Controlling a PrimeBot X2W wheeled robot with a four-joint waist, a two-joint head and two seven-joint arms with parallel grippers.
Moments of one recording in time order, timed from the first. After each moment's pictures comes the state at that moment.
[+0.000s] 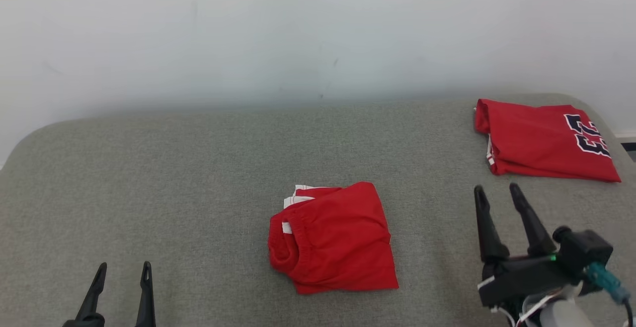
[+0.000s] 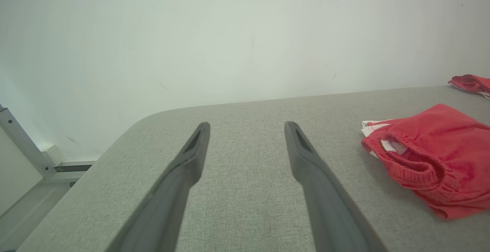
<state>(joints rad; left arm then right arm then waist) 0.04 0.25 -0.05 0.15 -0.21 0.00 -0.26 -0.18 -0.23 0.09 0.27 0.38 0.13 -0.26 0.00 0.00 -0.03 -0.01</state>
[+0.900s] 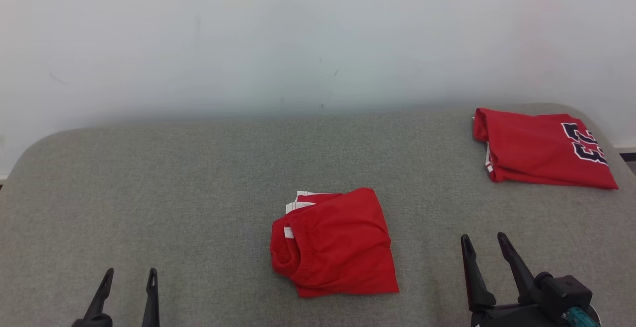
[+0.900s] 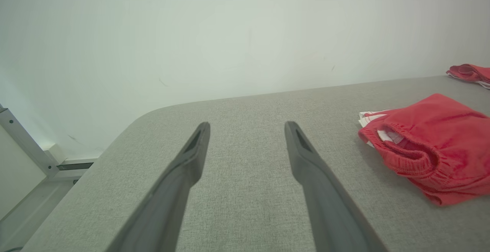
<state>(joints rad) 0.05 0.27 -0.09 0.15 -0.21 0.02 -0.22 0.03 -0.08 0.00 0.13 0.20 0.13 -0.17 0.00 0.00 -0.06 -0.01</state>
